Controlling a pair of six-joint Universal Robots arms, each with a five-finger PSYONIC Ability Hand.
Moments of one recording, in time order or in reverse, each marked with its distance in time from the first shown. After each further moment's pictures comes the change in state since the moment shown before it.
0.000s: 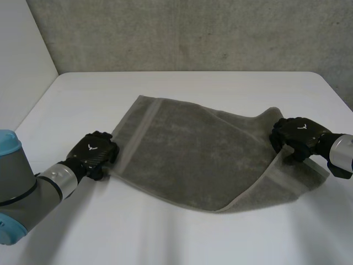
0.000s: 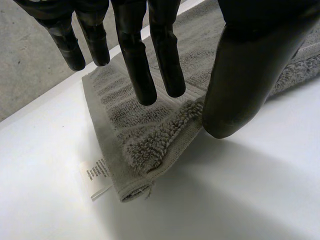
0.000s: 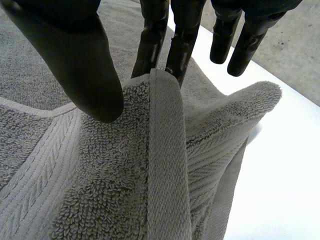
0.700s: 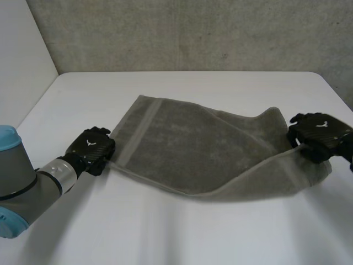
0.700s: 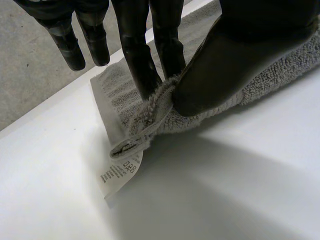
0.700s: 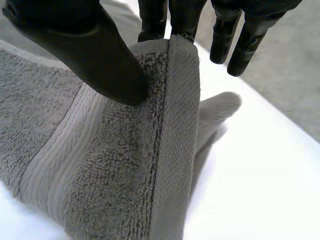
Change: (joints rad) left arm 0.003 -0.018 0.045 -0.008 -0.008 0.002; right arm -0.099 -0.212 0.167 -0.009 -0.040 -0.047; left_hand 0.436 0.442 0.000 0.000 0.455; right_hand 0.395 0.374 0.000 0.000 0.418
